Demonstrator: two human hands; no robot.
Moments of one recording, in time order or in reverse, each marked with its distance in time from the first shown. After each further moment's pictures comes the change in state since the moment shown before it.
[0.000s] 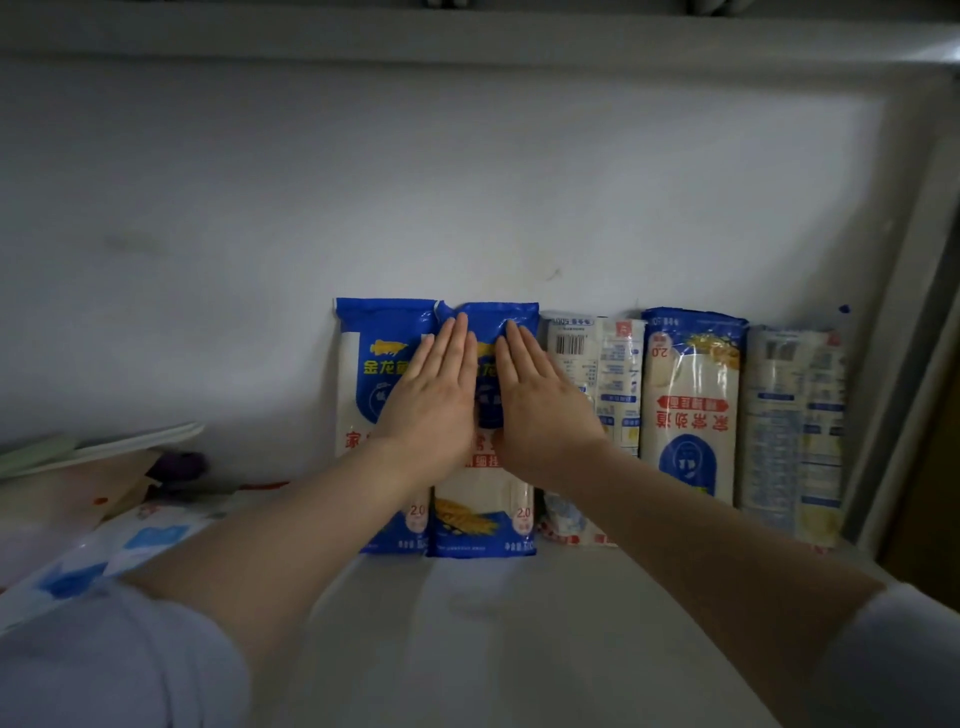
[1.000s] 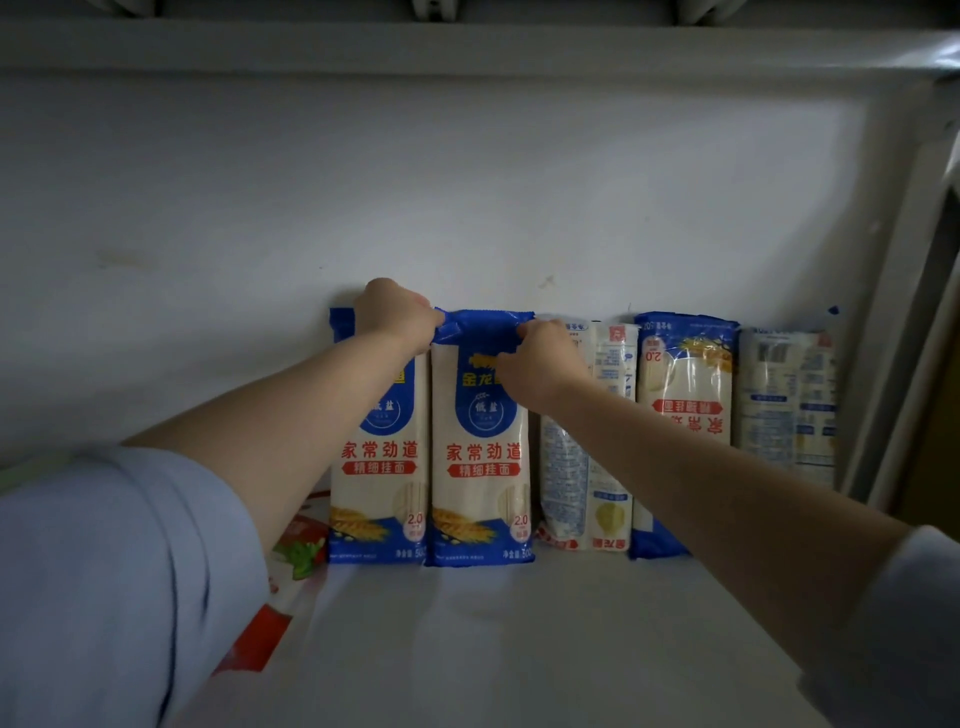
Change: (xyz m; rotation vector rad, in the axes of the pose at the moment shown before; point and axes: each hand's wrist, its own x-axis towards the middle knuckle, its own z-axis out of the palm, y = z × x) left_hand 0.081 -0.044 -0.034 -0.829 0.060 -0.701; right_hand 0.031 0.003 -0.043 0.807 0.014 0.457
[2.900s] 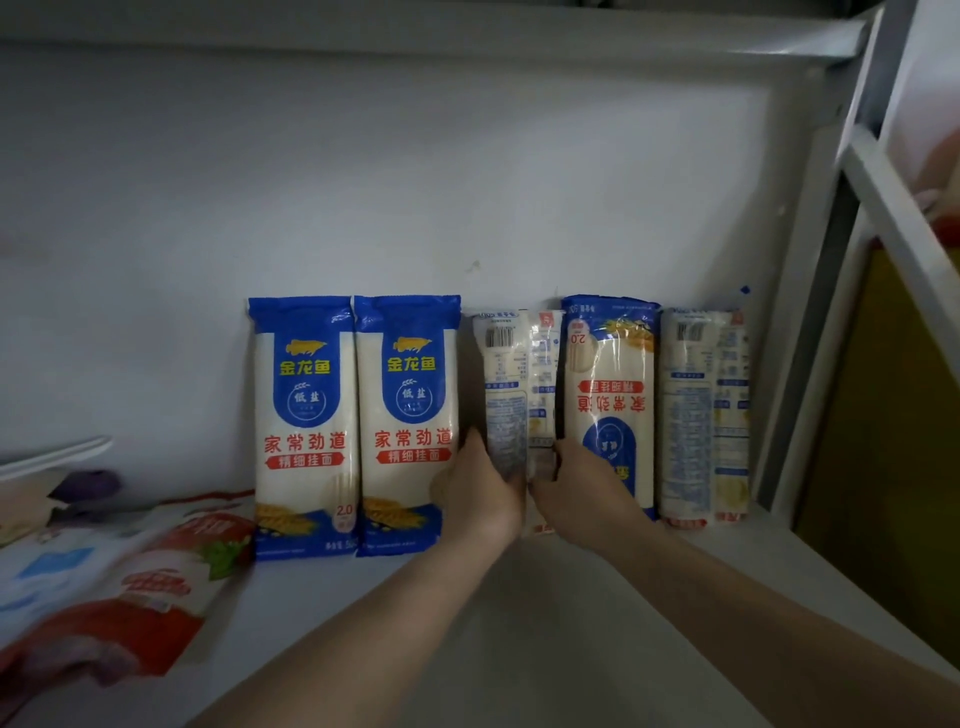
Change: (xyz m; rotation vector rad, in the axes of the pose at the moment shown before) left_hand -0.171 -0.011 0.120 -0.079 -0.224 0.037; right_hand -0.078 0.117 -0.018 -0.076 -0.079 0.154
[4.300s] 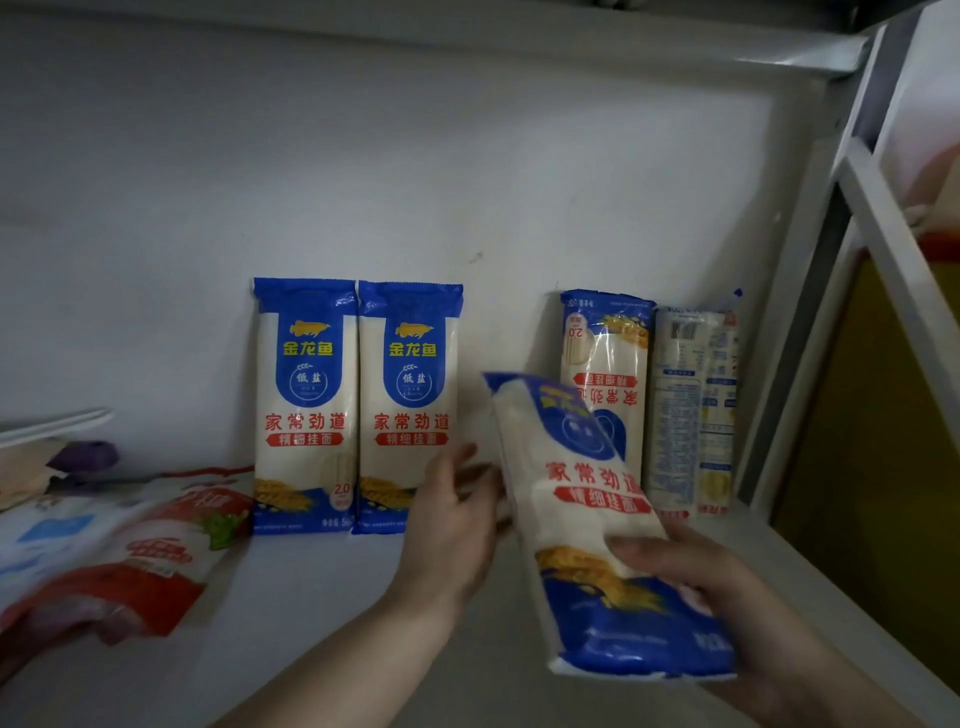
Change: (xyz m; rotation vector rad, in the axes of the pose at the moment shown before) left_hand -0.064 0.001 -0.053 -0.756 -0.232 -0.047; right_hand -0.099 0.020 -0.063 1.287 -0.562 0.302
